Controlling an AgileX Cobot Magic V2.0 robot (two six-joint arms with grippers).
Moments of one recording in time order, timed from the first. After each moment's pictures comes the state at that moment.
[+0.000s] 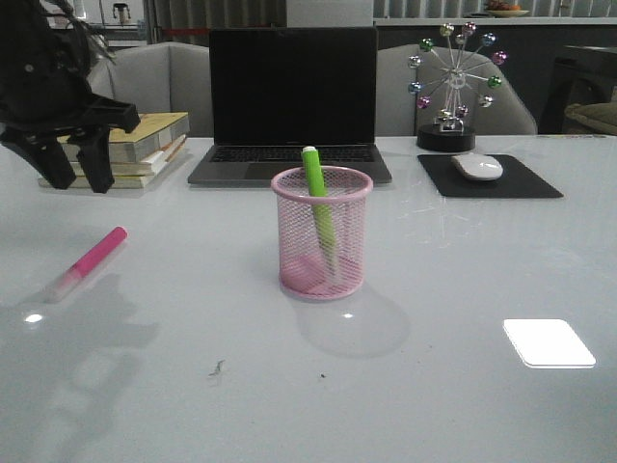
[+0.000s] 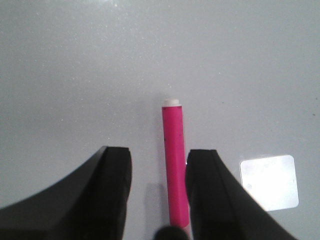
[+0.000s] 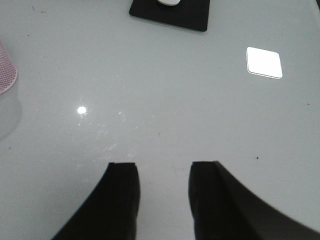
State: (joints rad) left arm -0.20 2.02 -1.62 -0.05 0.88 0.04; right arm 0.04 0.61 -0.54 -0.04 0.58 -0.05
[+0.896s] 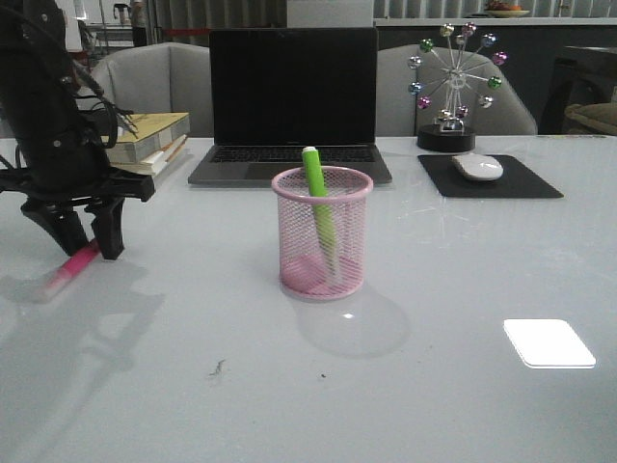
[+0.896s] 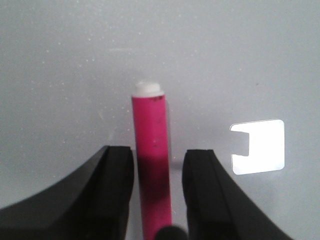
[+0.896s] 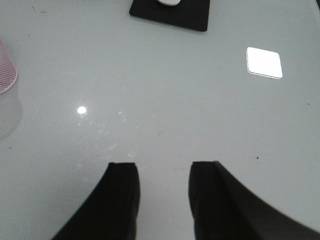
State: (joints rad) left arm -0.20 2.17 -1.64 -0.09 0.89 0.04; right arm 0.04 0.61 -0.54 -0.04 0.58 -0.05
